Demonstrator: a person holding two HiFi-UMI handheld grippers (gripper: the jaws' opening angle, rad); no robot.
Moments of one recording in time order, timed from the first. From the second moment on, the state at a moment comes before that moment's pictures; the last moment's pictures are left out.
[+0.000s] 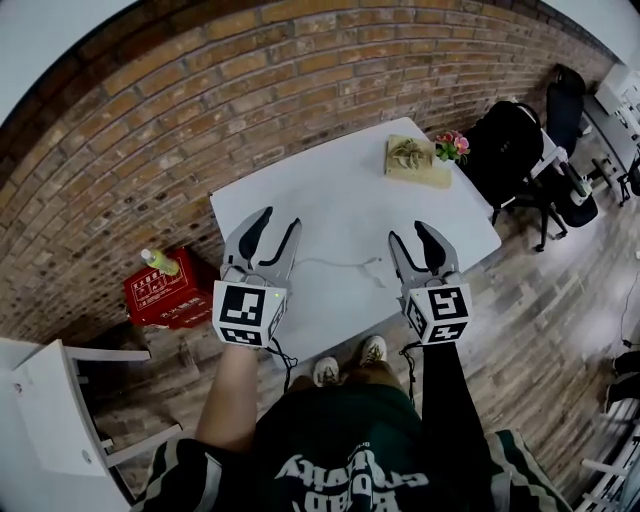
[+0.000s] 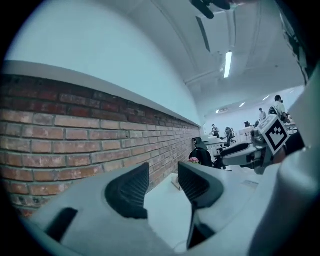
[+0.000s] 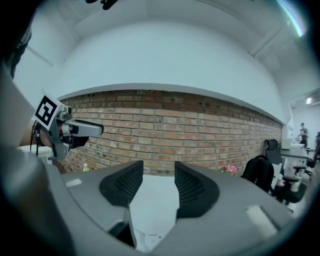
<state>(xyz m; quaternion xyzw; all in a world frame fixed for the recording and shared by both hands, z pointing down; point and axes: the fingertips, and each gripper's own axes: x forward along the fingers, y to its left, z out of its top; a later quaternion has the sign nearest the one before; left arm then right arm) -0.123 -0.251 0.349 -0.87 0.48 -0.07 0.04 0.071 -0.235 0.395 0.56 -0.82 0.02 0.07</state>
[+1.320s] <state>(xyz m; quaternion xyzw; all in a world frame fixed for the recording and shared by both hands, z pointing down) -0.151 -0.221 0.334 -0.86 0.50 -0.05 0.08 0.056 -0.197 0.369 0.59 -0.80 -0.04 0.07</state>
